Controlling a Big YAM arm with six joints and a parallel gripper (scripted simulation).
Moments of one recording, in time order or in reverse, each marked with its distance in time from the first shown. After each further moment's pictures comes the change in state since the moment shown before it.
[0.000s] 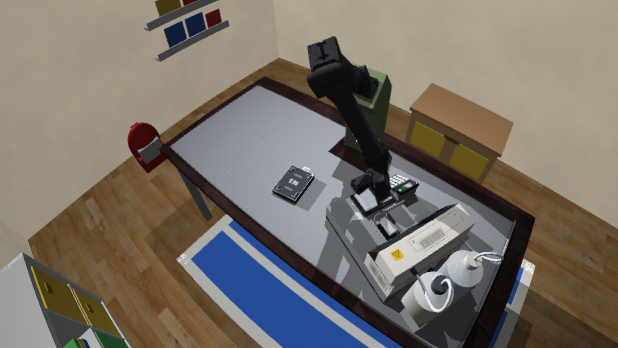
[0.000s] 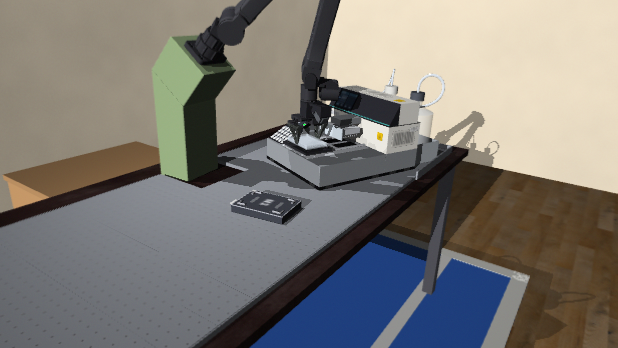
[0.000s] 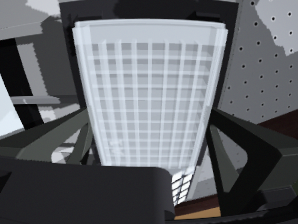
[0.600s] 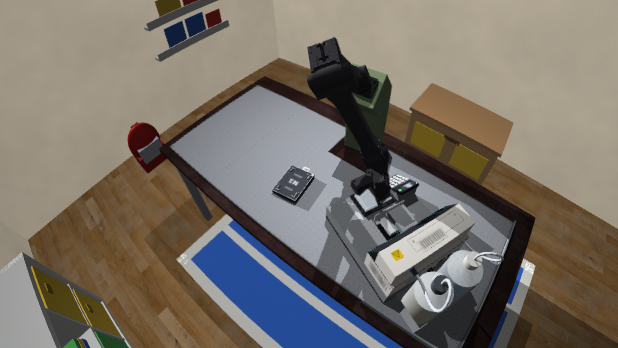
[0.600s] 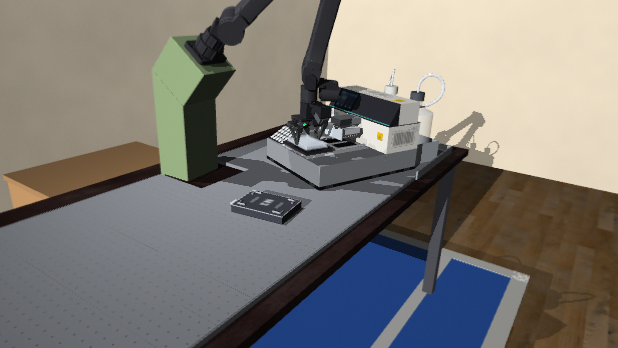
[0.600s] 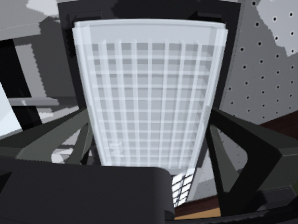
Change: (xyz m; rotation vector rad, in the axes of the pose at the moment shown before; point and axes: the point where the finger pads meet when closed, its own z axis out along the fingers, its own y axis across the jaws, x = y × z) arm 0.000 0.000 0.003 0.000 0.000 0.000
